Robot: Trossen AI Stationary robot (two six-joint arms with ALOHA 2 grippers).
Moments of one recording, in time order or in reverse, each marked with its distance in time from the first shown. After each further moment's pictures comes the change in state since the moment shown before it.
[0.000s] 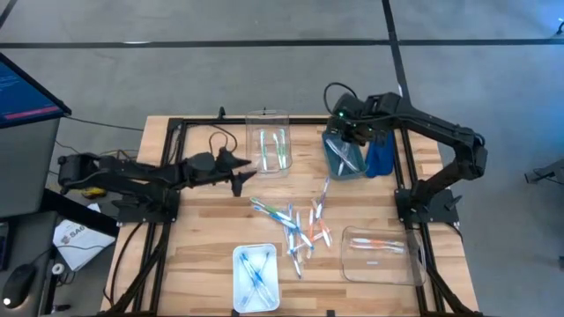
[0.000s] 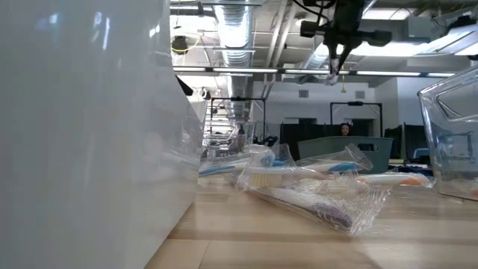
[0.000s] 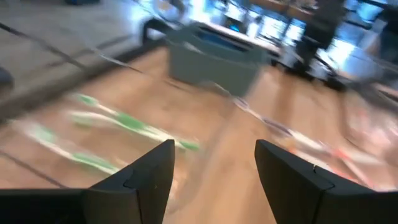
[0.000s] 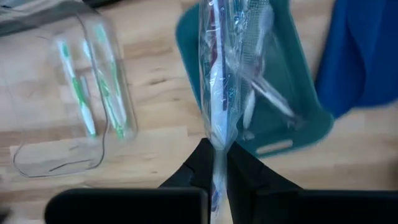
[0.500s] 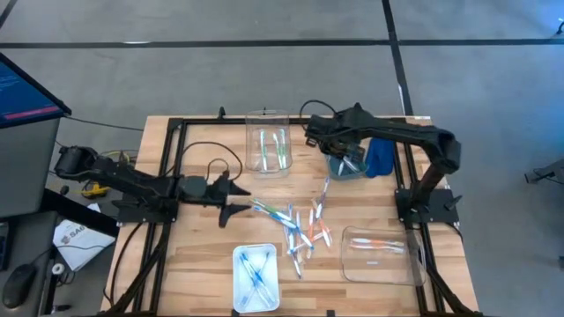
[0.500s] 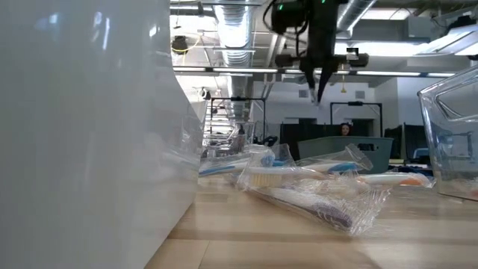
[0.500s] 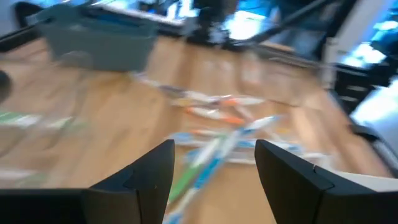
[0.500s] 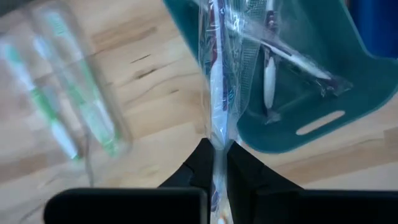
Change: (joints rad) left arm -0.314 -0.097 -0.077 -0.001 0.022 0.022; right arm 0.095 0.224 0.000 0.074 0.026 0.281
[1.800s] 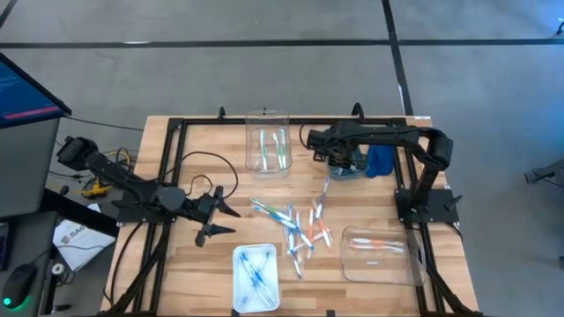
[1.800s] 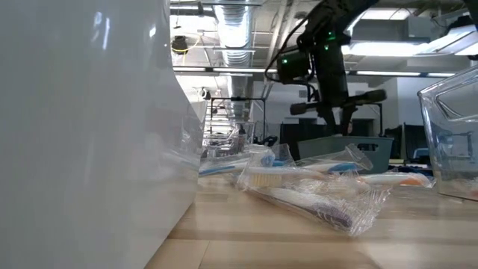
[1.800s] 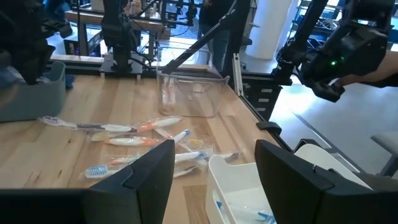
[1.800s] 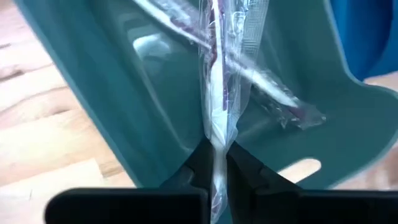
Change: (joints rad) left arm -0.279 -0.186 -0.035 0.006 -0.025 0.082; right arm -0.057 0.073 -0.276 0.120 -0.012 -0.135
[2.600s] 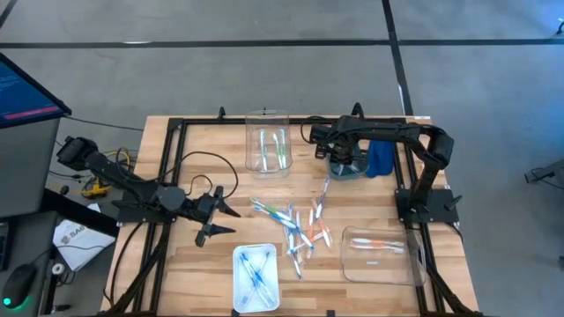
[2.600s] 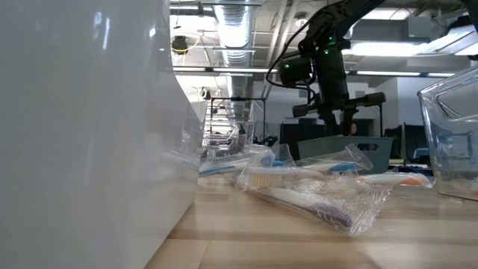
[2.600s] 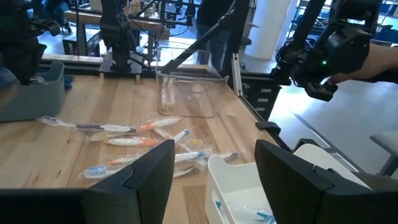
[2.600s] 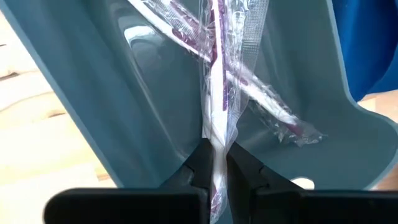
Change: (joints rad) left arm 0.000 0.000 0.001 0.000 0.004 0.000; right arm -0.064 0.000 -0.002 0.008 -0.045 -0.115
